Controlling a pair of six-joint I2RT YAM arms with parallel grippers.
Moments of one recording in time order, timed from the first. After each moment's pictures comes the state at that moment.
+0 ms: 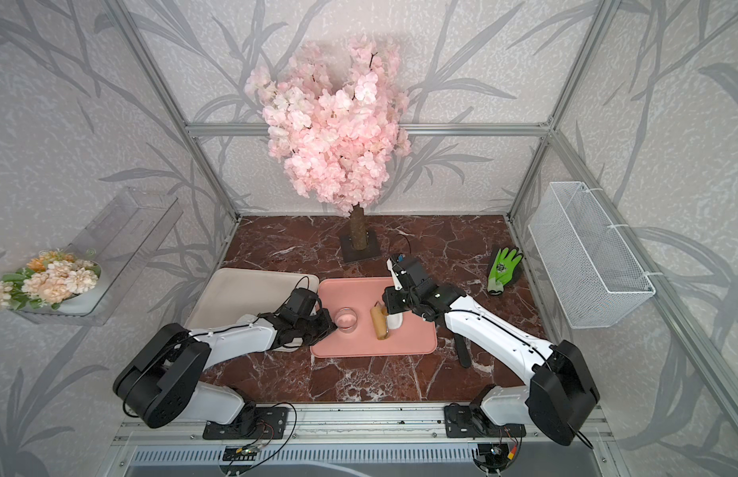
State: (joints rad) left arm -0.53 1.45 0.53 -0.07 0.22 -1.06; right arm 0.67 1.31 0.98 -0.49 -0.06 0.44
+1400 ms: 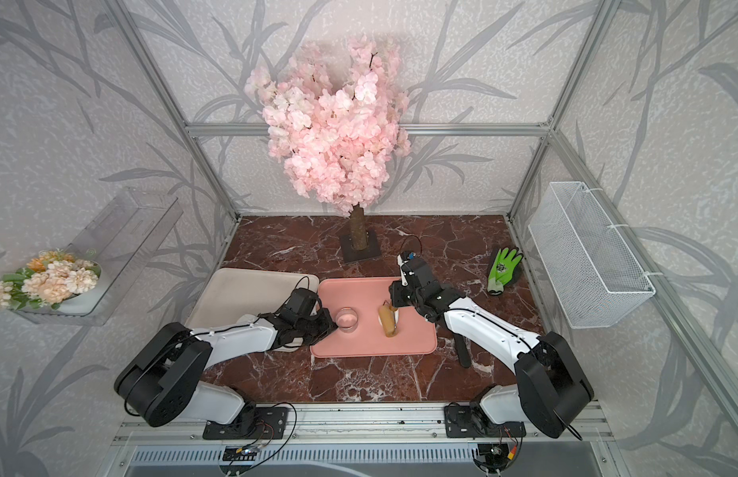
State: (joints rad) left arm -0.53 1.46 0.53 -0.05 0.23 -1.06; right arm 0.61 1.40 0.84 -0.19 -0.02 0.48
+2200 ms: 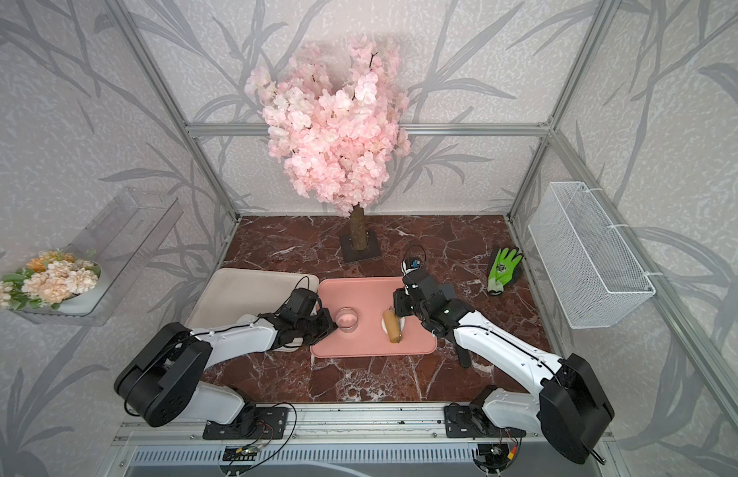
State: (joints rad) left arm -0.53 1.46 0.53 -0.05 0.23 -1.06; right arm 0.67 1.24 0.78 -0.27 0.09 0.50
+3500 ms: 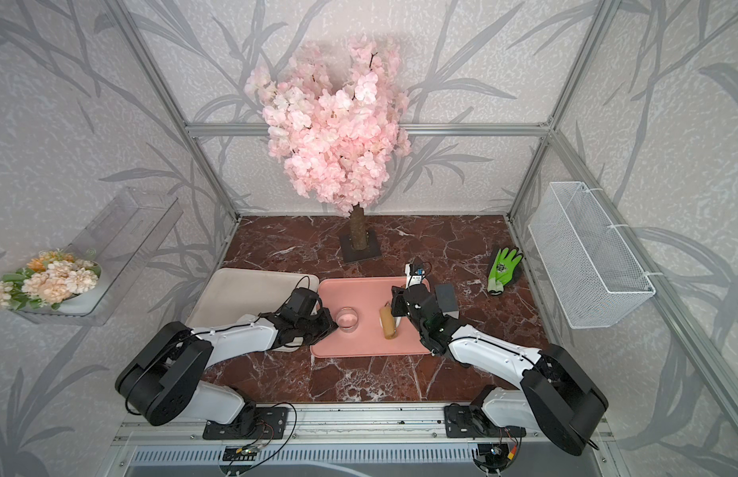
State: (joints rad) left arm -0.53 1.46 0.53 -0.05 0.23 -1.06; right arm 0.72 1.28 0.55 0.26 0.27 0.54
